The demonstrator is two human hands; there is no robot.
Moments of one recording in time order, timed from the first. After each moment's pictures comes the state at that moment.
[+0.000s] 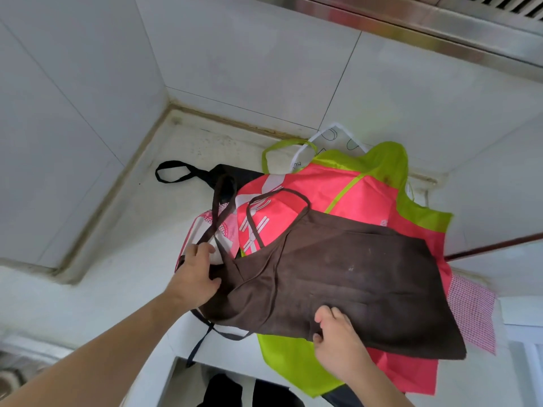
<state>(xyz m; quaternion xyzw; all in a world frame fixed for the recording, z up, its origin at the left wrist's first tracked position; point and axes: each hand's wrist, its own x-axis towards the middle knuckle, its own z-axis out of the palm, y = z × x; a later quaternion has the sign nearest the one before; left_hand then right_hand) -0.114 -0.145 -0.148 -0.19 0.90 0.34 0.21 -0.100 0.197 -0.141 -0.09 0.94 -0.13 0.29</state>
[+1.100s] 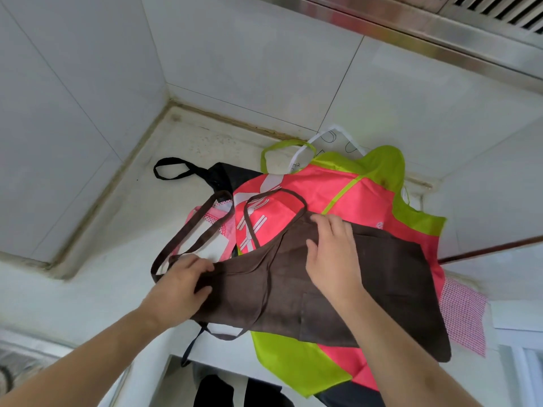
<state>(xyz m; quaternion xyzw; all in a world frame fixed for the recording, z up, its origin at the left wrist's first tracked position) -0.077 -0.161 -0.140 -0.06 0.95 0.30 0.12 -0.213 0.134 -0.073 -0.16 0.98 -0.15 -0.03</state>
